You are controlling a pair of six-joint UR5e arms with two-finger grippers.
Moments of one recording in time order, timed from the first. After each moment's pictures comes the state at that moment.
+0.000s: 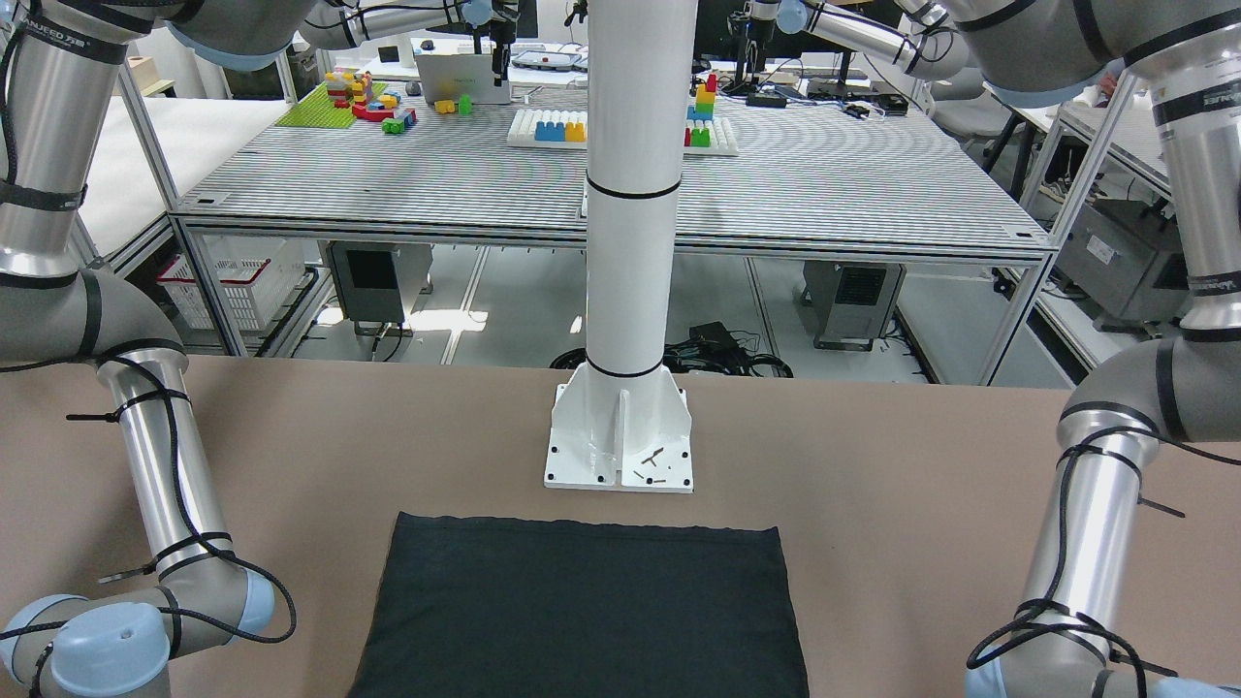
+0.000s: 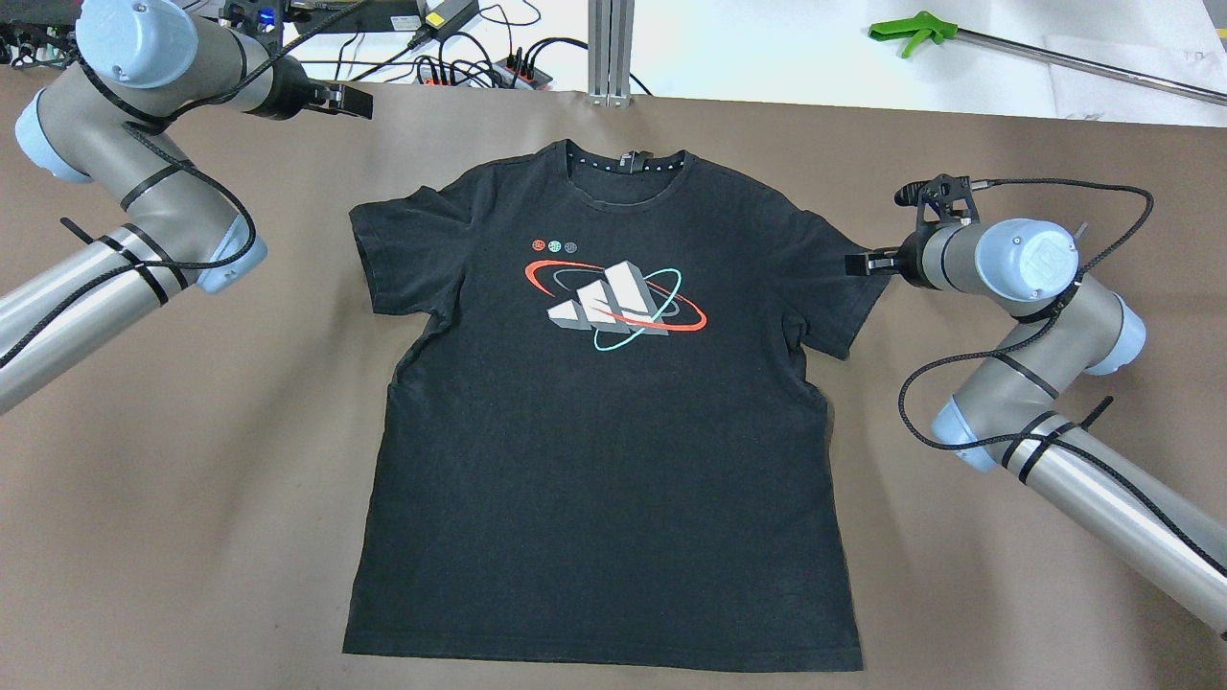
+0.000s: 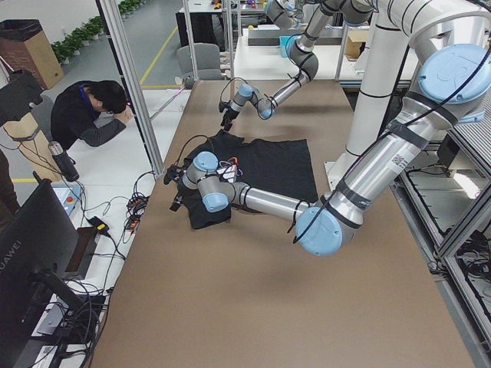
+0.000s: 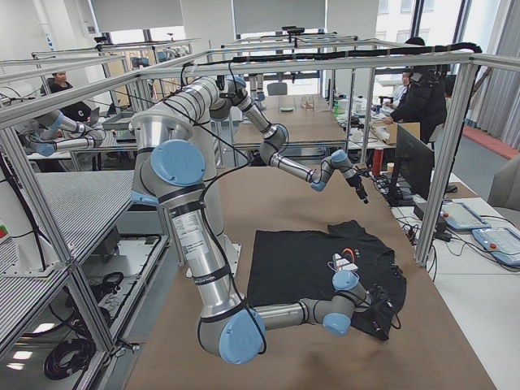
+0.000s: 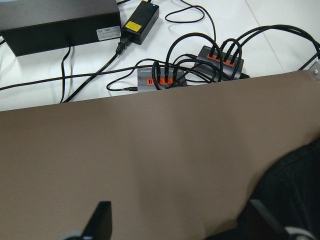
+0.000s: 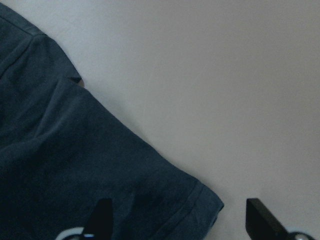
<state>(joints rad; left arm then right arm) -1.06 -2.29 -1.09 -2.41 -1.87 -0.82 0.91 -1.10 1.17 -0.66 1.72 0.84</state>
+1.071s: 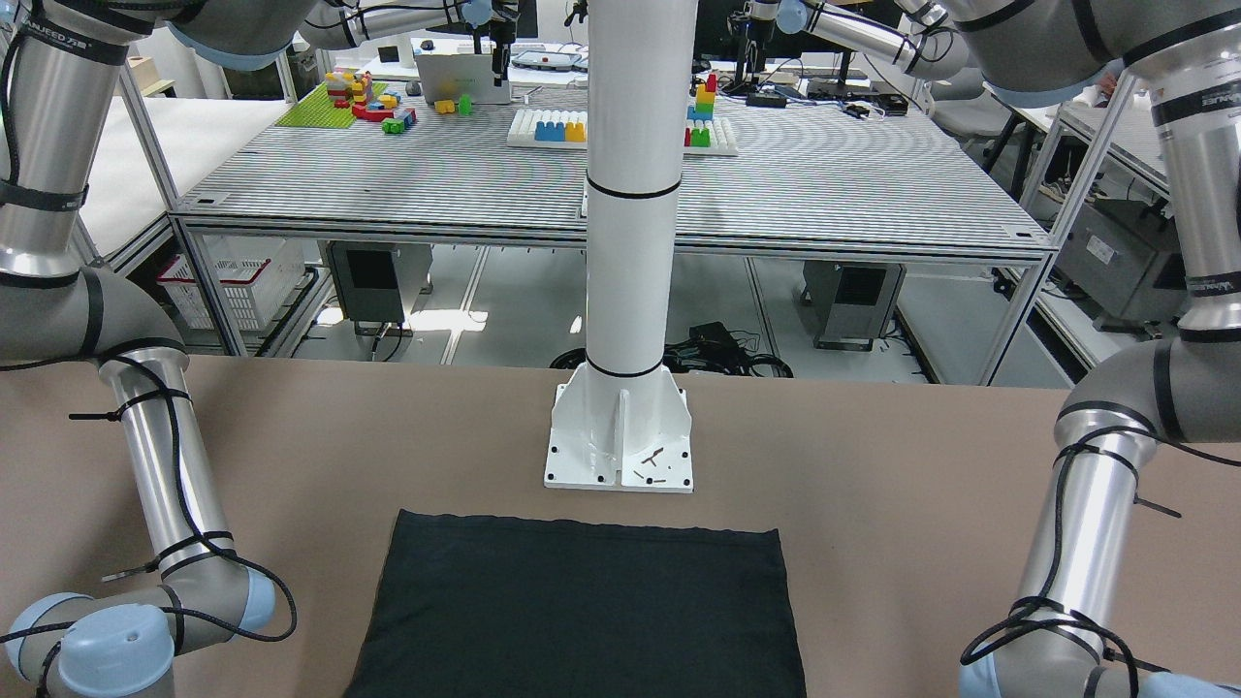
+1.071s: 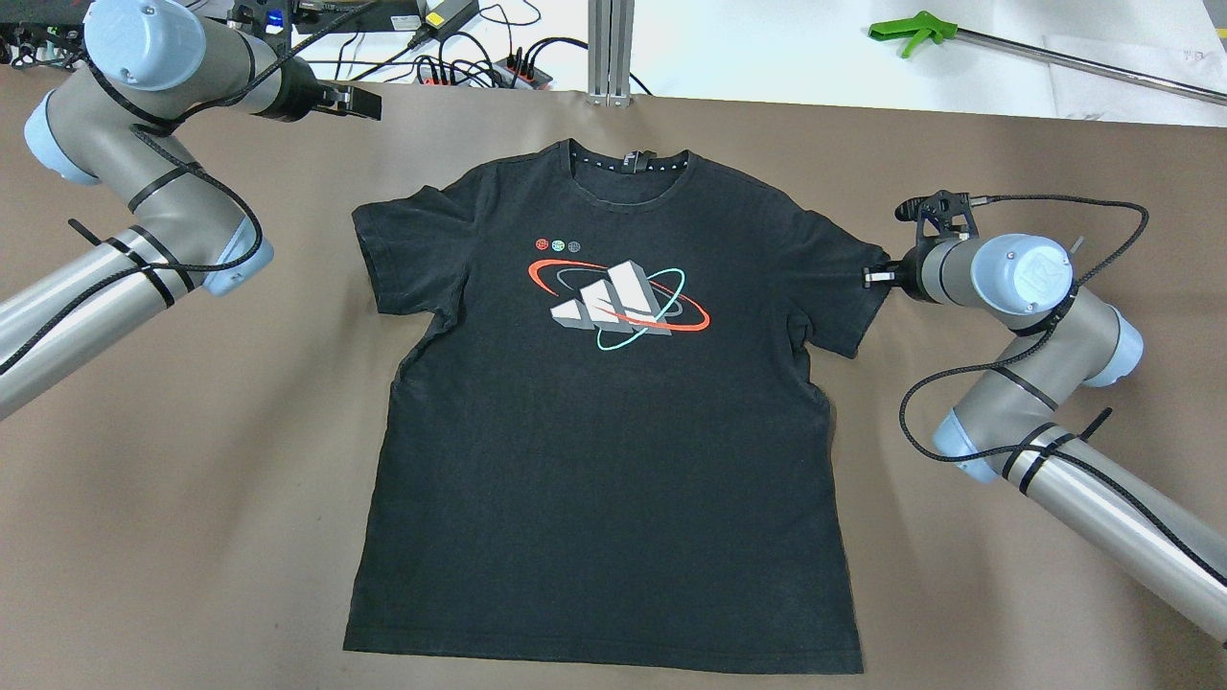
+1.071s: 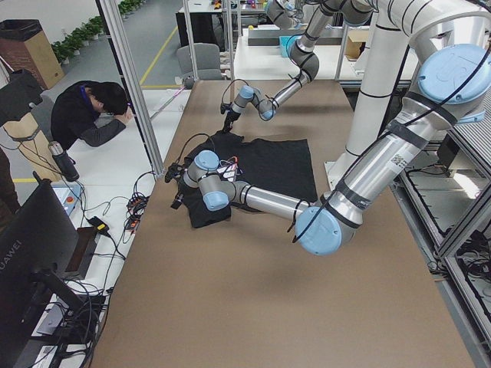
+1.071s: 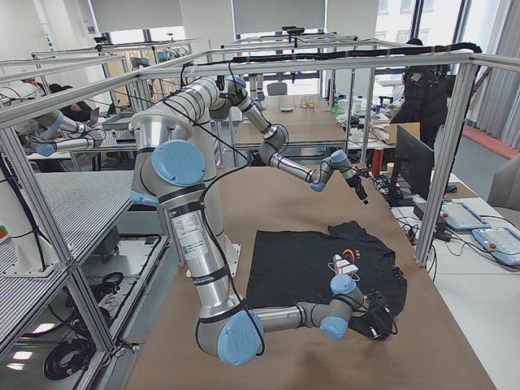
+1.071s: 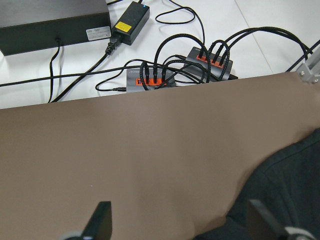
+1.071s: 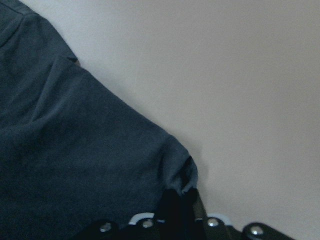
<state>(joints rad) -1.05 -2.29 -1.10 -2.42 -1.87 -0.83 0.89 -1.11 1.16 -0.67 1.71 0.85</state>
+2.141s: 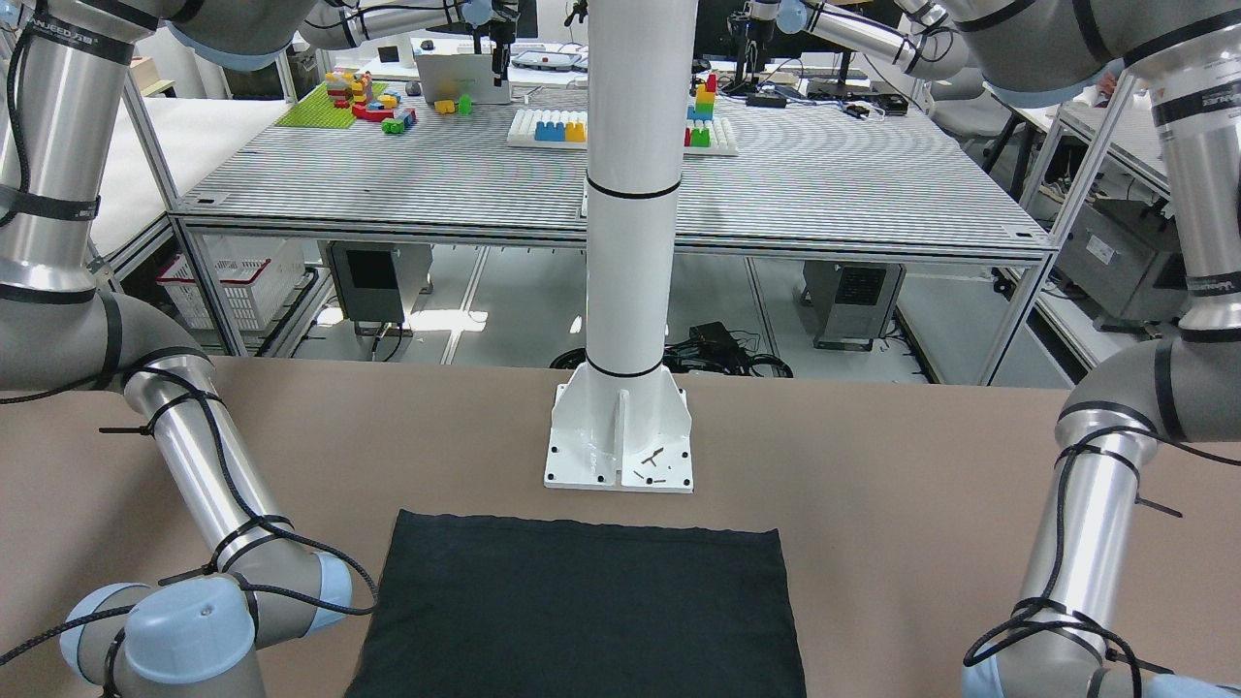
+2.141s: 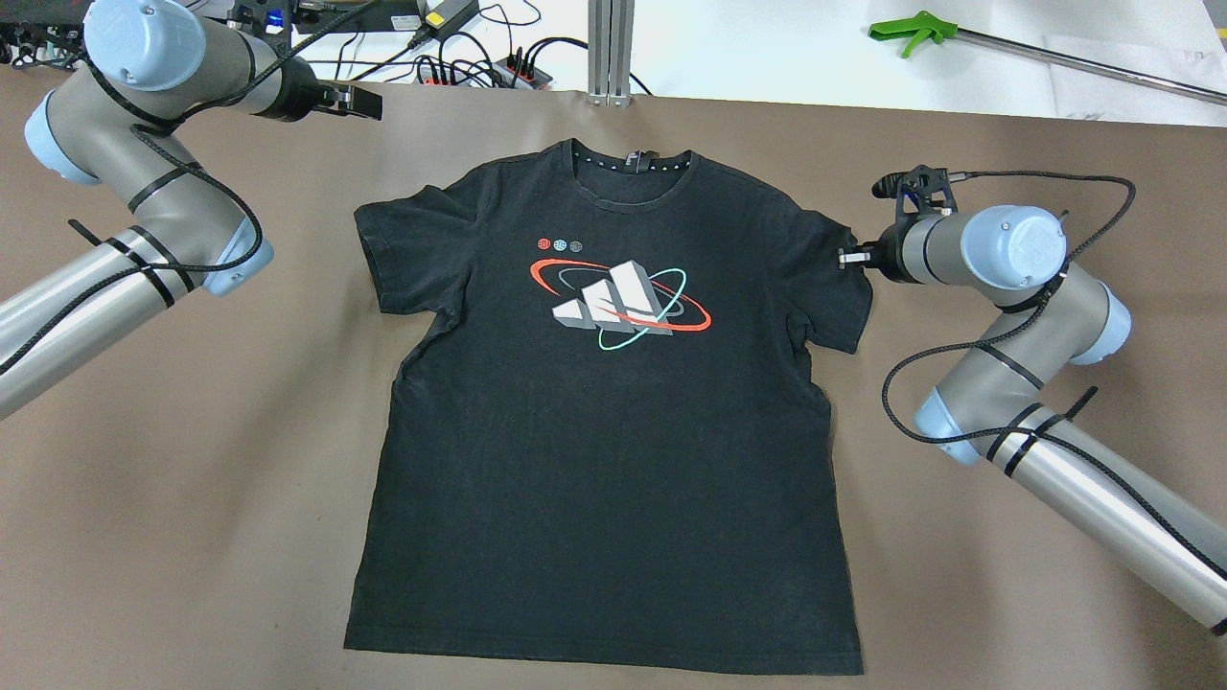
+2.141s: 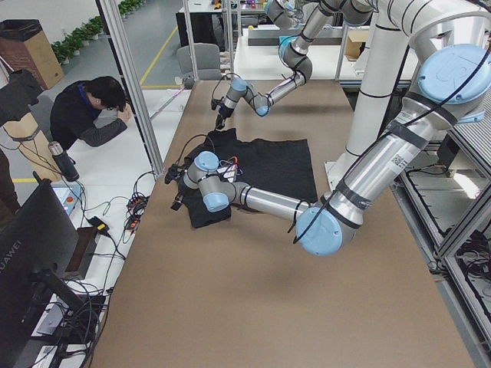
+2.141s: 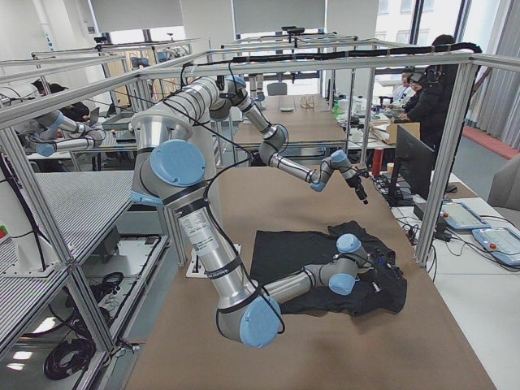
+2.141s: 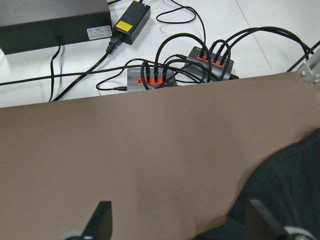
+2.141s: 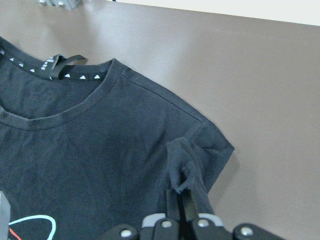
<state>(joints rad) -1.05 -2.29 -1.10 -2.42 -1.87 -0.83 0.91 -0.94 1.28 -0.86 1.80 0.85</state>
